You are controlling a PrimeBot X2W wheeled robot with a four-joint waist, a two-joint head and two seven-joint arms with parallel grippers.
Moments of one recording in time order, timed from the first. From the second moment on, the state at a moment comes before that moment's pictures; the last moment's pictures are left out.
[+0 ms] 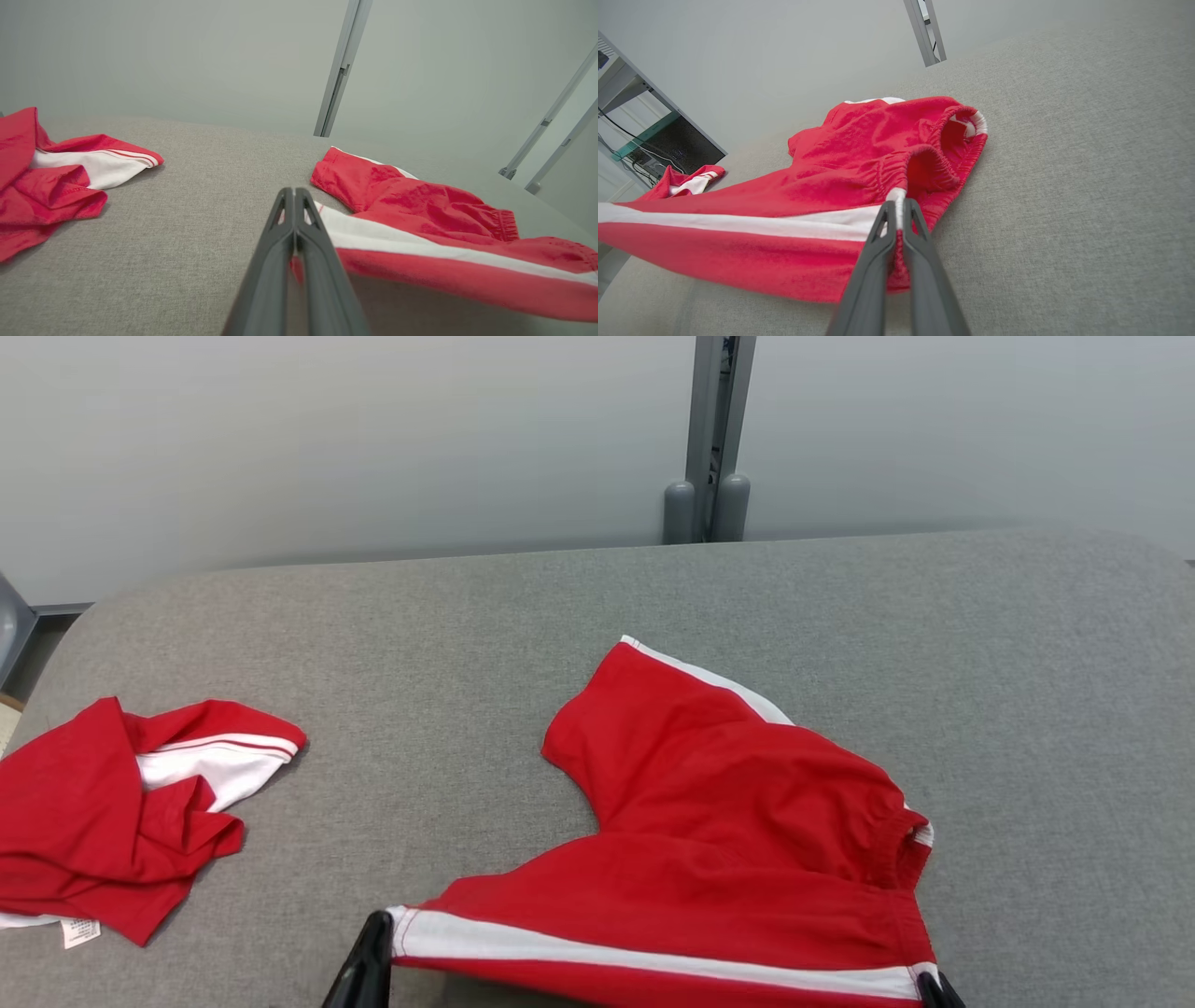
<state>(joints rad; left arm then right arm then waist) 0.30 0.07 -0.14 -0.05 -0.31 -0.04 -0.21 0.31 -0.13 0.19 0.08 0.51 0.13 -0.21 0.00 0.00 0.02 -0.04</state>
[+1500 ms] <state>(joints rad) -0.94 0.09 -0.58 0.90 -0.50 -0.13 -0.24 -0.24 -0.05 0.08 0.21 0.49 0.13 -0.26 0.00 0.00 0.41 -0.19</state>
